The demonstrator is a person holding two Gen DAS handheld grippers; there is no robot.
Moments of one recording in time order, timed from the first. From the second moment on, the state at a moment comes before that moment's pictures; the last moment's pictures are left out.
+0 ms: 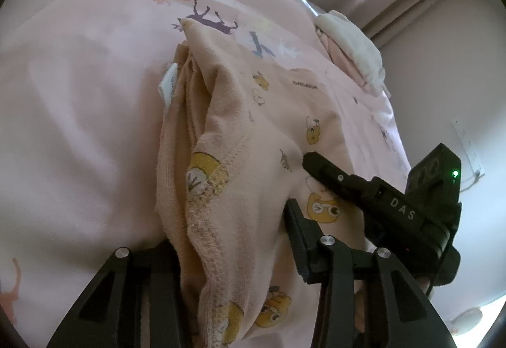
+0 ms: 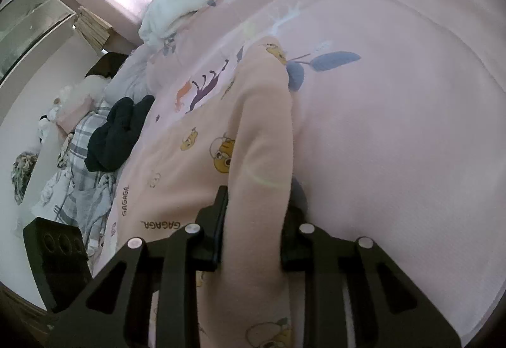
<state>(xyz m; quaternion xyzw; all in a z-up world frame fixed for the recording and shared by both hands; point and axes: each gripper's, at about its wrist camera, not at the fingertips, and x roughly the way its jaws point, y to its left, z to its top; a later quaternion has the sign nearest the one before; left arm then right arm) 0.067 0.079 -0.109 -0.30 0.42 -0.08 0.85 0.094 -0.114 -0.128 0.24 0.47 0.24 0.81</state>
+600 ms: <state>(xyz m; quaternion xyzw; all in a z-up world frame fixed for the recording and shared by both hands) 0.044 0.070 -0.071 -0.27 0.40 -0.06 0.87 0.076 -0.114 -0.091 0.26 0.45 0.28 0.81</state>
